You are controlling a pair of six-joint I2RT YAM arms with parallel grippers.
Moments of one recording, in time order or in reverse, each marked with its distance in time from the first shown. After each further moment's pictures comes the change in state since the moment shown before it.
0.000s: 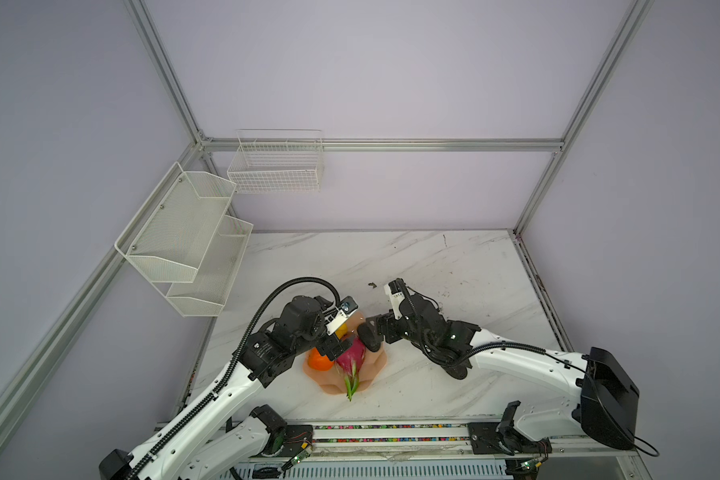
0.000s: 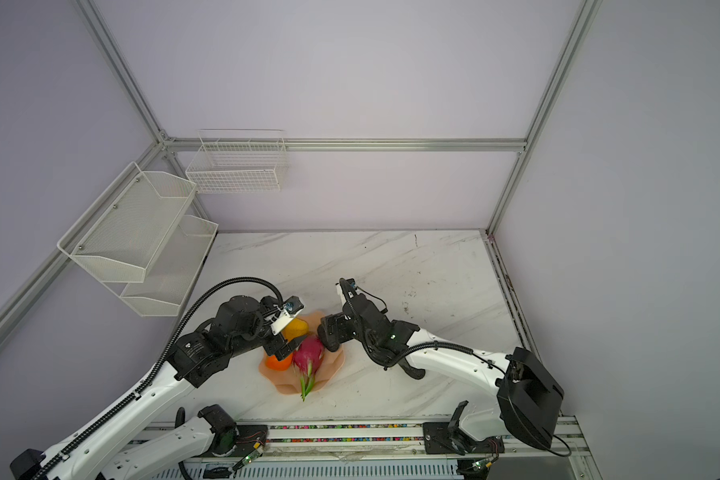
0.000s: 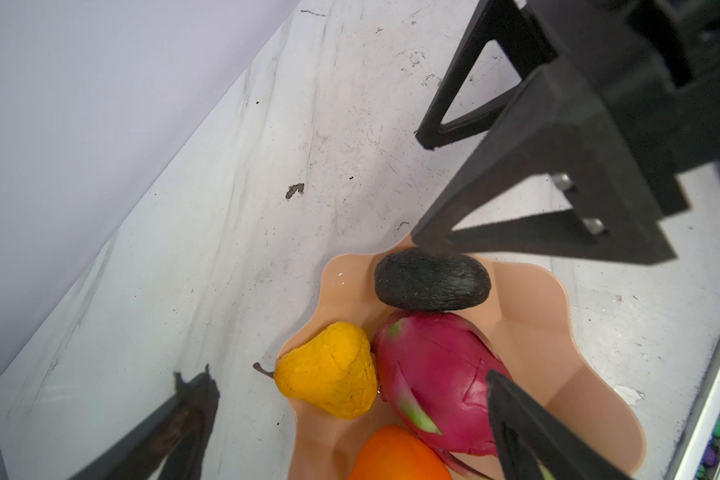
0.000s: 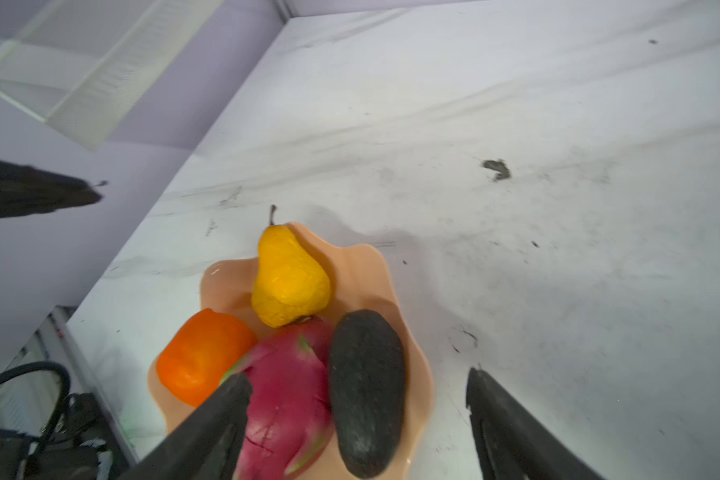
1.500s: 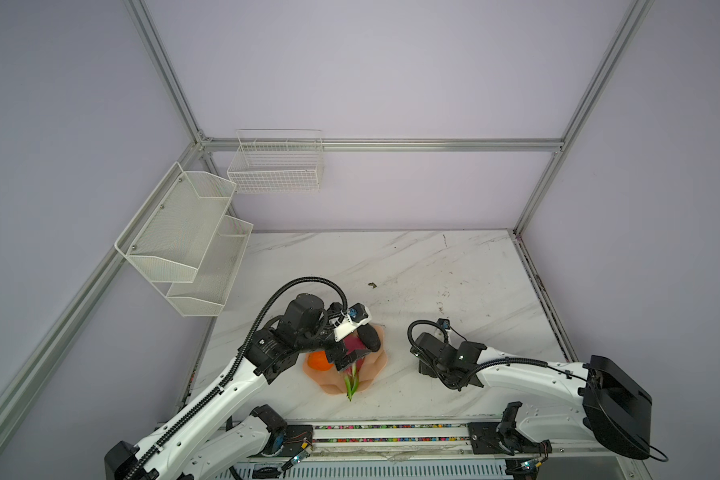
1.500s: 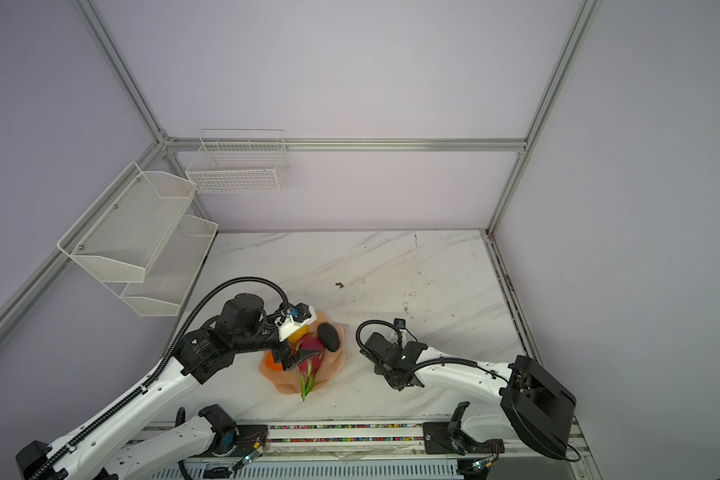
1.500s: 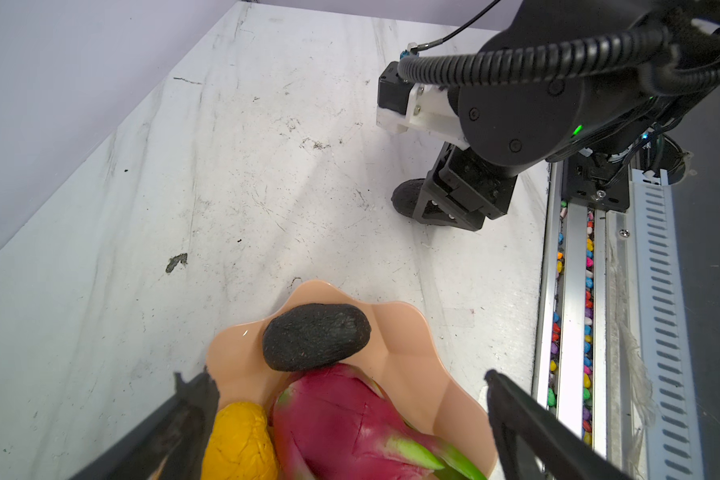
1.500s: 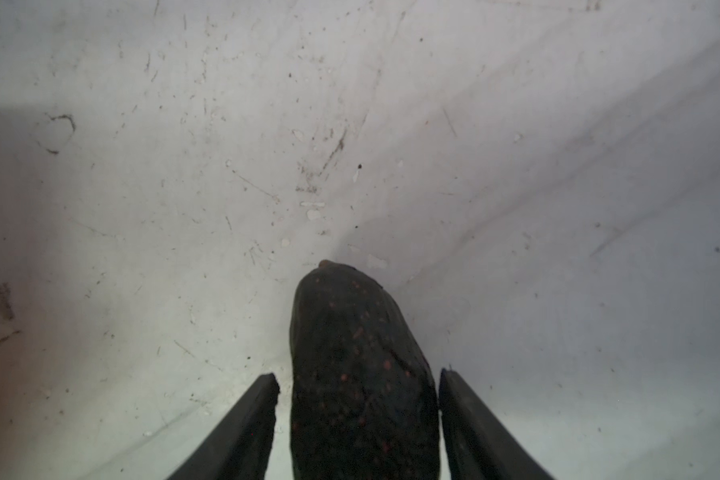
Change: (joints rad) left arm -0.002 0.037 0.000 0.035 0.336 -0.002; right arm 0.032 -0.044 -0.263 -0.386 0.177 0.477
